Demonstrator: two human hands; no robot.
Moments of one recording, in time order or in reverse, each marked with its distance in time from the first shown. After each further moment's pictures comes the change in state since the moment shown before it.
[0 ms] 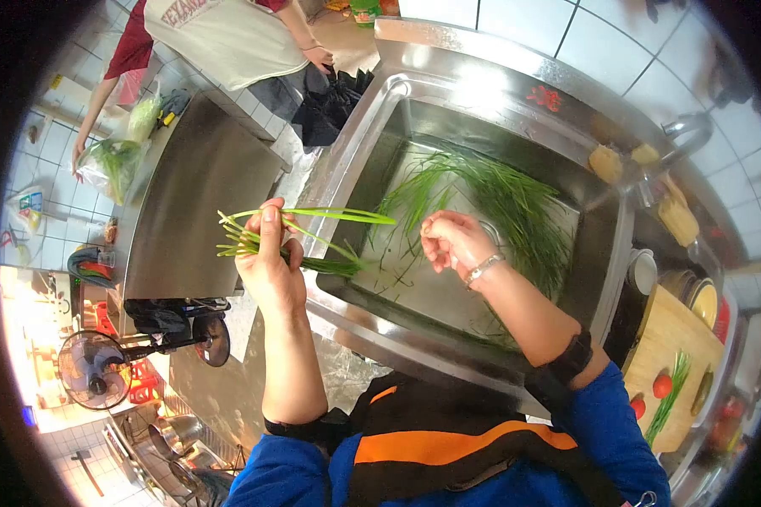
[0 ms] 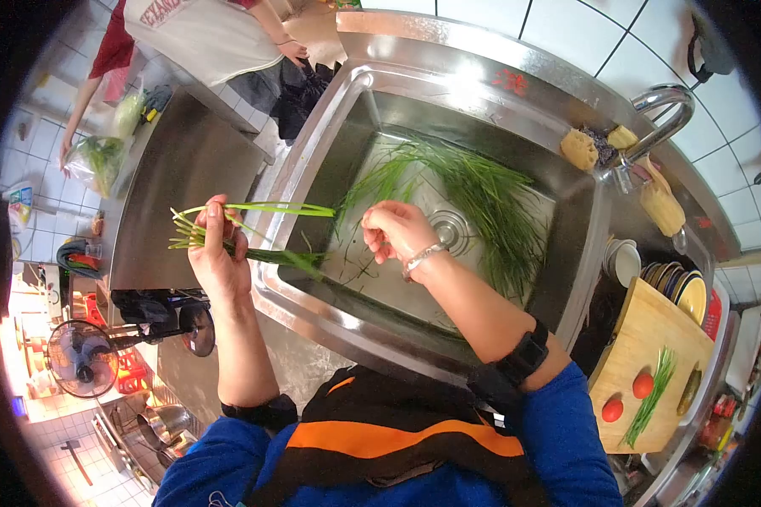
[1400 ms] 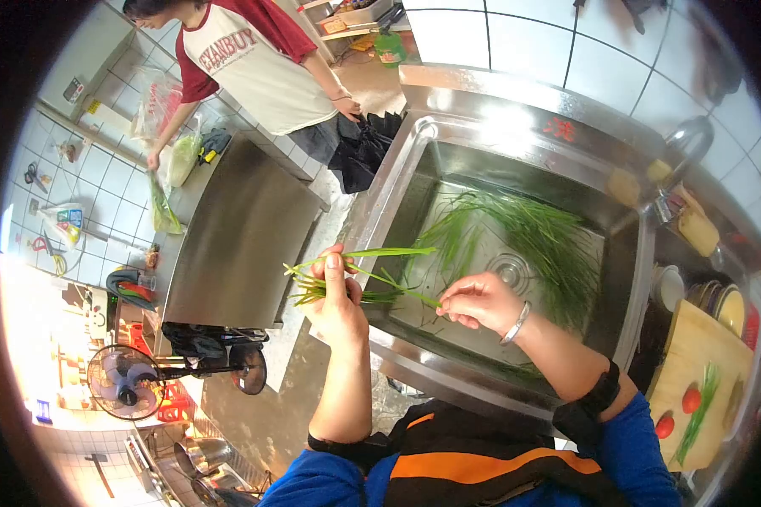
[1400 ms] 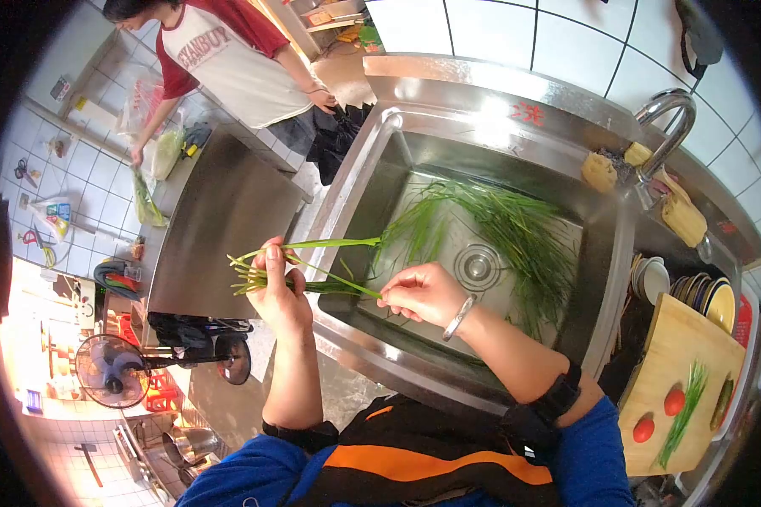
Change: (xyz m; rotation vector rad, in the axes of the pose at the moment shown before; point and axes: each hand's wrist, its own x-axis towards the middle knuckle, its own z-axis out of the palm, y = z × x) left_hand -0.024 -0.007 0.014 0.008 0.035 0.141; right_hand -0.031 0.009 0.008 -0.240 -0.246 -0.079
